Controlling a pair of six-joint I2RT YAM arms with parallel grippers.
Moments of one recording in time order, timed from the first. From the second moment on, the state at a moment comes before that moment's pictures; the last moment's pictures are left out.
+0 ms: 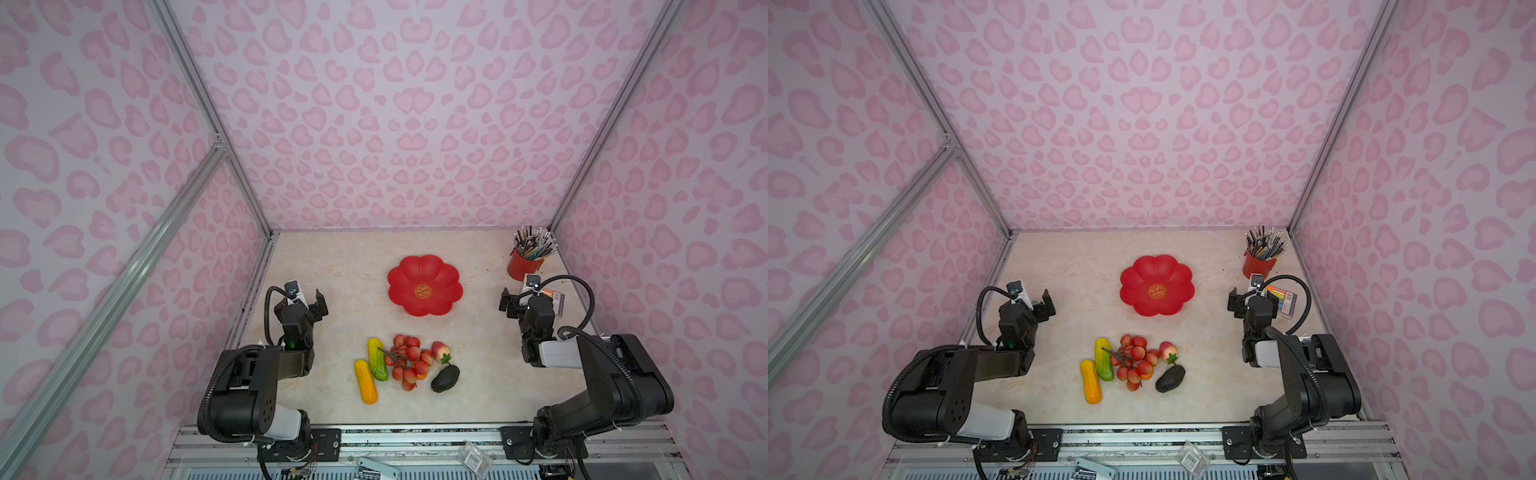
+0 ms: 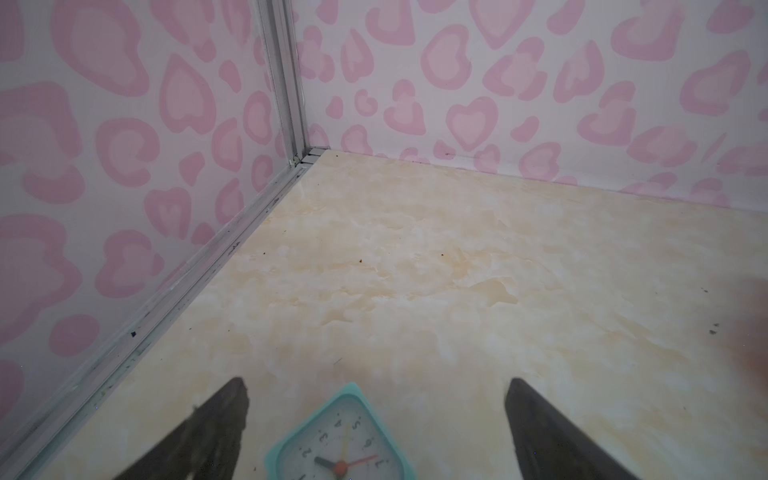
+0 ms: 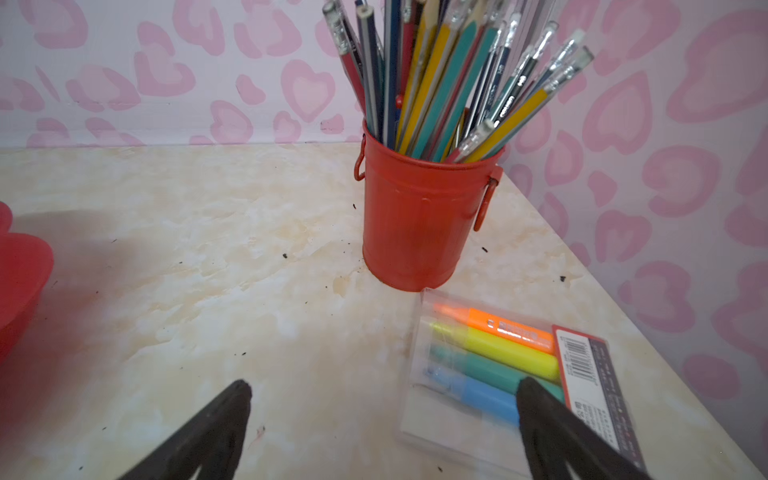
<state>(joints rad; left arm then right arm) -0.01 1.47 0.30 0.90 -0.24 -0.09 0.03 1.54 0.36 0.86 0.24 0.02</state>
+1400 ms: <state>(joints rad) -0.04 0.95 0.50 0.37 -0.26 -0.28 0.01 1.23 0.63 0.36 0.23 0.31</state>
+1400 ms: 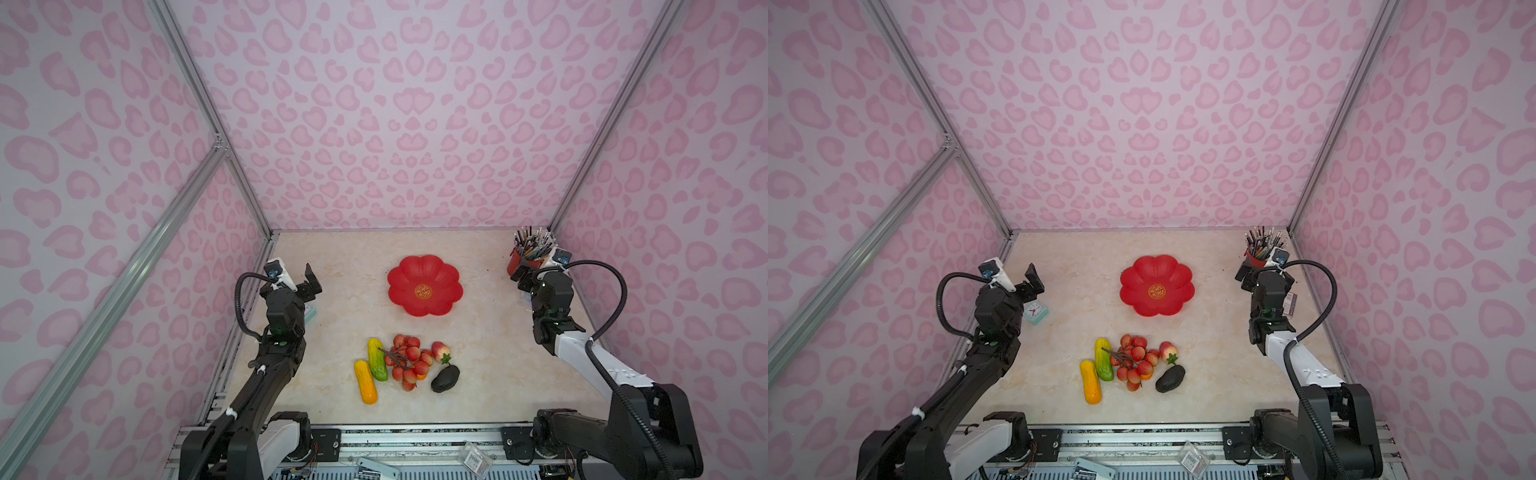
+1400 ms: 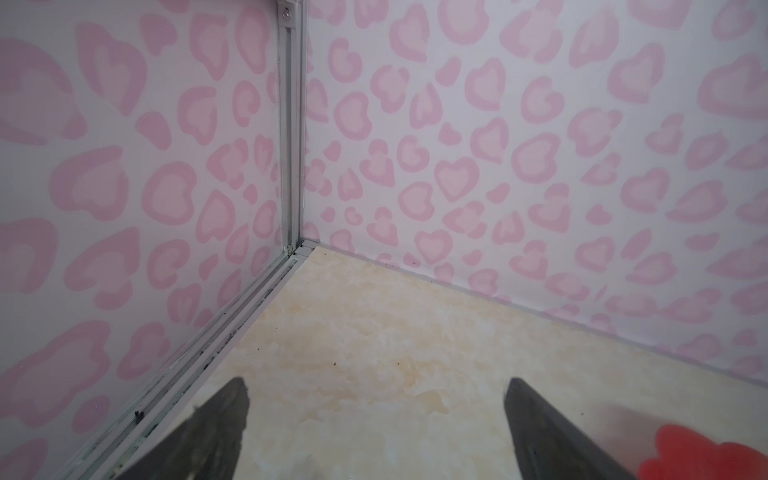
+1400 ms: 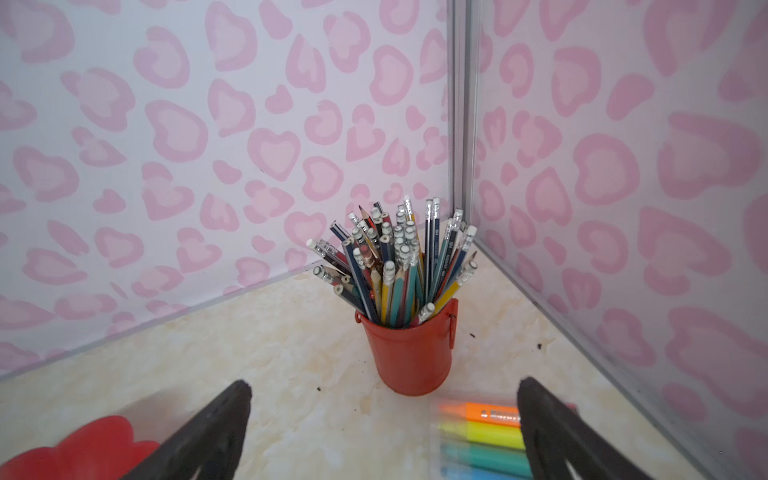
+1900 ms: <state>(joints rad) -0.03 0.55 0.46 -0.25 -0.14 -0.63 0.57 0.96 0.55 -0.34 0.08 0.59</state>
